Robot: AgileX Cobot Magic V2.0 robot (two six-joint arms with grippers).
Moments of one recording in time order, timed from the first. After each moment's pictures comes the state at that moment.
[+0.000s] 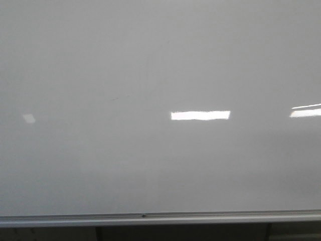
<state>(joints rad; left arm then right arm) 0.03 0.00 0.01 -0.01 0.05 0.03 -0.04 -0.01 0.03 0.06 0.26 -0.02</state>
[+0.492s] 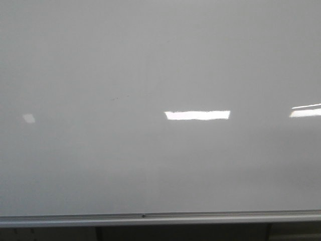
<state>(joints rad) 0.03 0.00 0.01 0.00 -0.04 0.03 -0.04 -0.01 0.03 0.08 0.19 -0.02</state>
